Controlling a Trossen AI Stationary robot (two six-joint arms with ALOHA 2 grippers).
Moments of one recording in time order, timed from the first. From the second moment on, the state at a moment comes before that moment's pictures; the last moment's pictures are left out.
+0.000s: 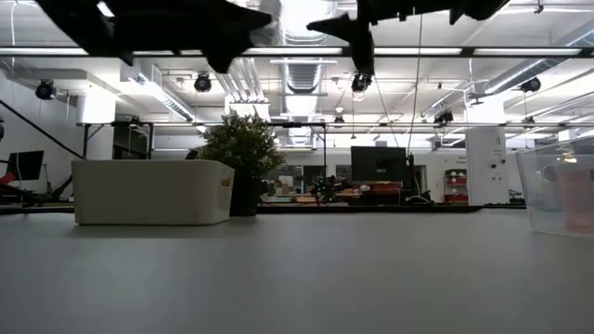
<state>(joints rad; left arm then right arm) 0.17 1.22 0.59 0.71 0.16 -0.02 -0.08 1.40 0.90 0.58 0.20 -1.85</state>
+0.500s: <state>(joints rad) 0.17 0.79 0.35 0.65 0.02 0.29 -0.19 1.53 1.00 0.70 -0.21 -0.22</state>
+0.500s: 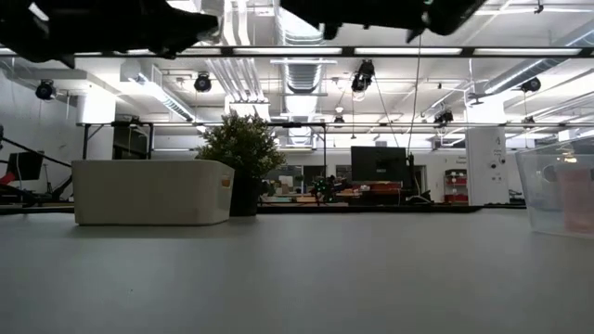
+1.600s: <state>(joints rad) 0.17 0.74 0.33 0.63 -0.08 0.32 -0.15 1.94 1.48 0.58 -0.25 -0.22</state>
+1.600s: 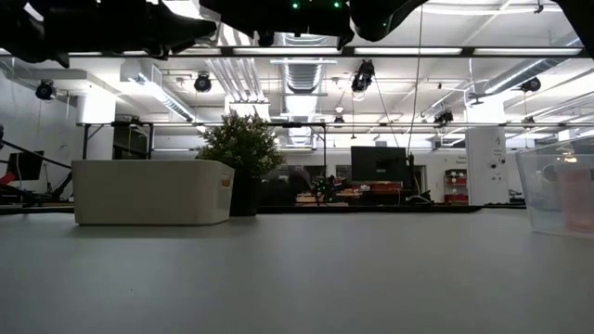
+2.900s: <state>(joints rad) 0.17 0.48 0.32 0.31 -0.20 0.40 -0.15 1.98 1.47 0.55 -0.17 -0.09</state>
